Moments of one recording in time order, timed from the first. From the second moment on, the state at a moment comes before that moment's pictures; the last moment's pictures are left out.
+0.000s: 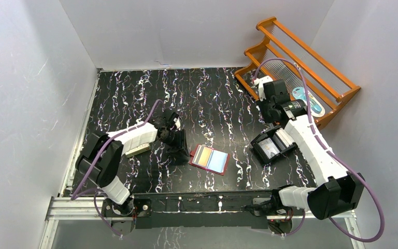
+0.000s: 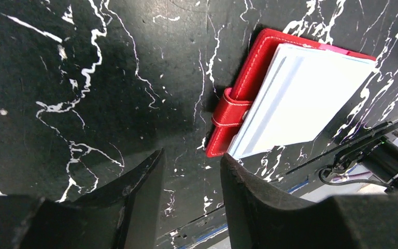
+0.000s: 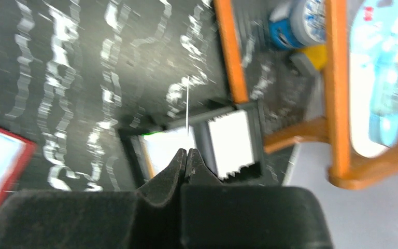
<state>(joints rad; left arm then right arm) -0.58 1.61 0.92 -0.53 0.33 -0.62 0.33 1.25 1.23 -0.89 0.29 -0.19</state>
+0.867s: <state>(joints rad) -0.71 1.61 0.74 -0.25 0.46 -0.87 0.55 1.30 0.67 -0.22 -0.47 0.75</state>
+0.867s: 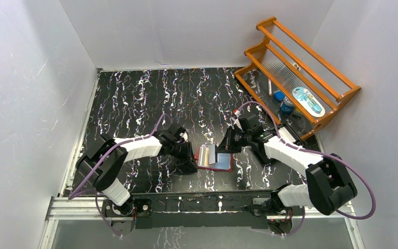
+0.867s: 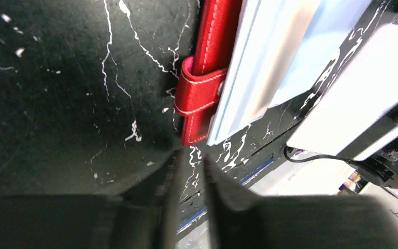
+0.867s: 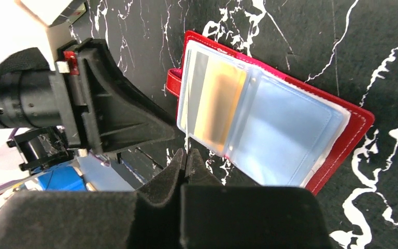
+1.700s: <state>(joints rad) -0.69 1.68 0.93 -0.40 0.27 -0.75 0.52 1.26 0.57 -0.16 -0.41 0.68</state>
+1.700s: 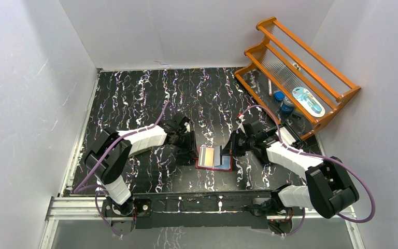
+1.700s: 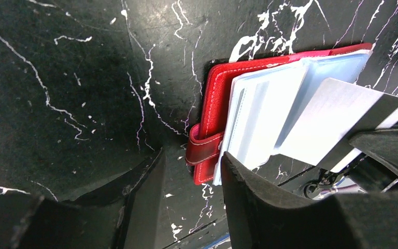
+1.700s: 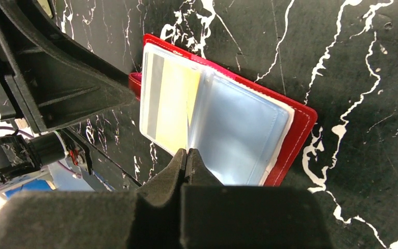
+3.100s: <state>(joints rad) -0.68 1.55 0.79 -0.39 0.27 -0.75 0.46 1.36 0.43 0.24 -0.64 0.83</state>
